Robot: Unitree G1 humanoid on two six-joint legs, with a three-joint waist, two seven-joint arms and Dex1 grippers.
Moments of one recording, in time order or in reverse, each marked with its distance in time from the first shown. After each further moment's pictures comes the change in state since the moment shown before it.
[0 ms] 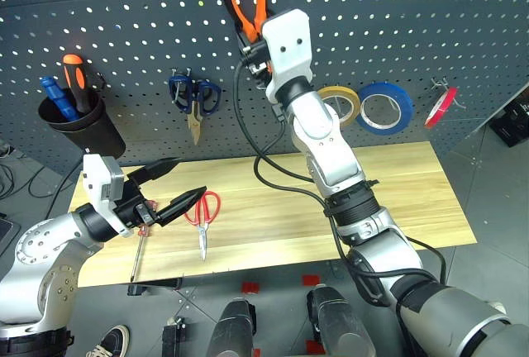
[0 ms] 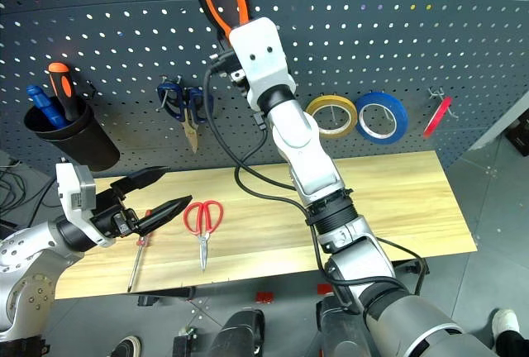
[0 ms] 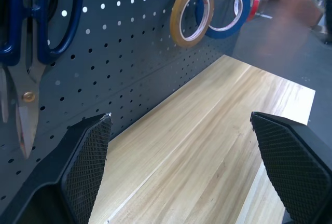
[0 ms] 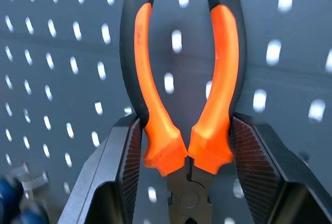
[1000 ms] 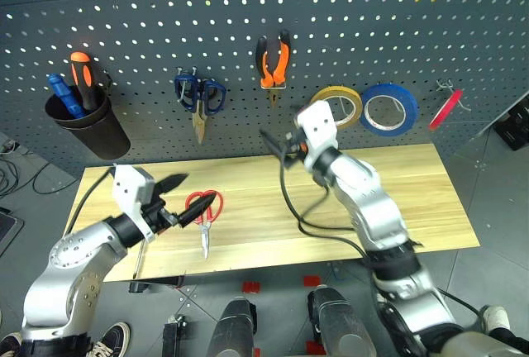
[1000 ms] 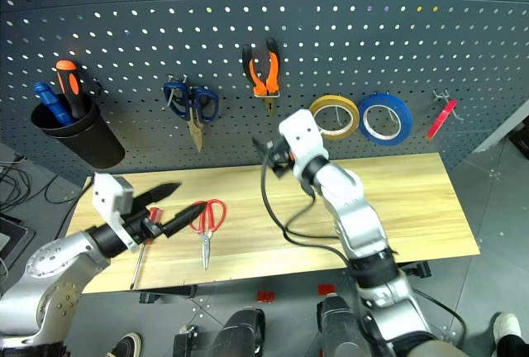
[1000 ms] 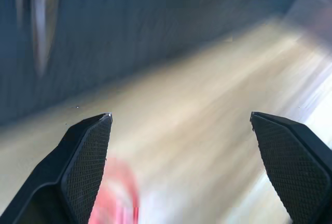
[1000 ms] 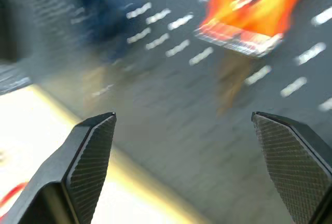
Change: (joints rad) left arm 0.105 -0.040 -0.126 -0.035 0.134 0.270 0.336; right arm 0.570 -0.315 0.119 -0.730 0.242 0.626 0.484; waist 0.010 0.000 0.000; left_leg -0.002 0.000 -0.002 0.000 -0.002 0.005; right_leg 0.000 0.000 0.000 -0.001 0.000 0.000
